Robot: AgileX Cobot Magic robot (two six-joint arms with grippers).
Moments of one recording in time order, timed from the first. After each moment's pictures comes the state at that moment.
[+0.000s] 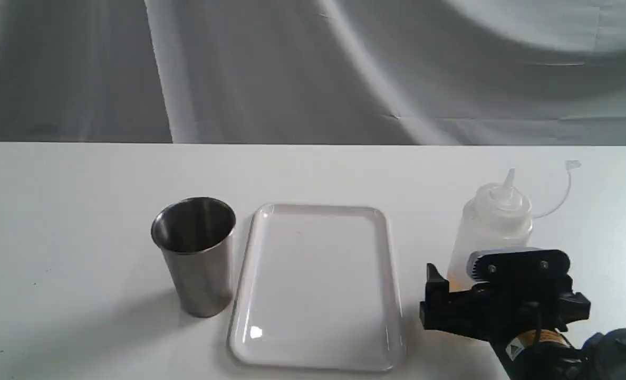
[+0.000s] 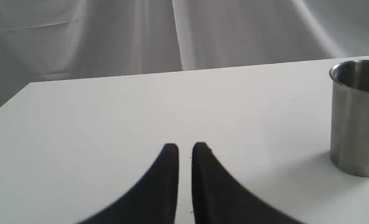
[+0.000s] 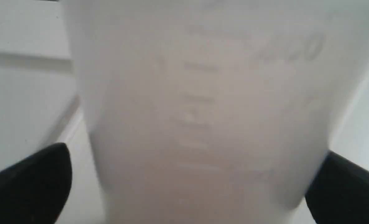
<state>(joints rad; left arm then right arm) 0.08 0.00 0.00 0.04 0.27 0.06 0.33 2.10 -0.49 0.46 -1.21 -0.09</state>
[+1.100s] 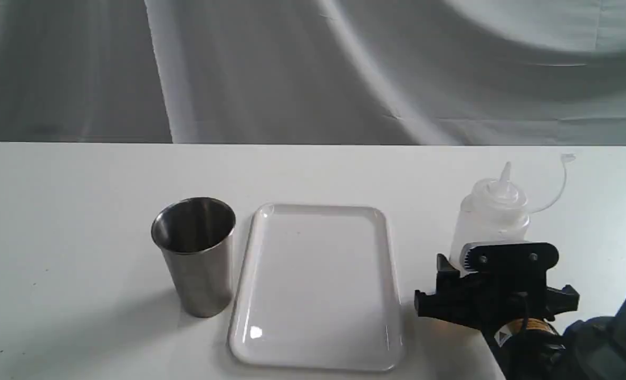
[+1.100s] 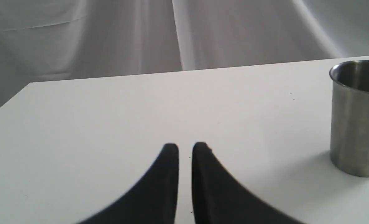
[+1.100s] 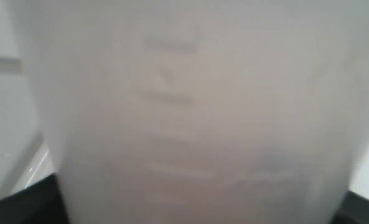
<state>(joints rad) 0.08 0.00 0.00 0.04 0.27 0.06 0.31 2.16 -0.57 0.46 -1.21 -0.09</state>
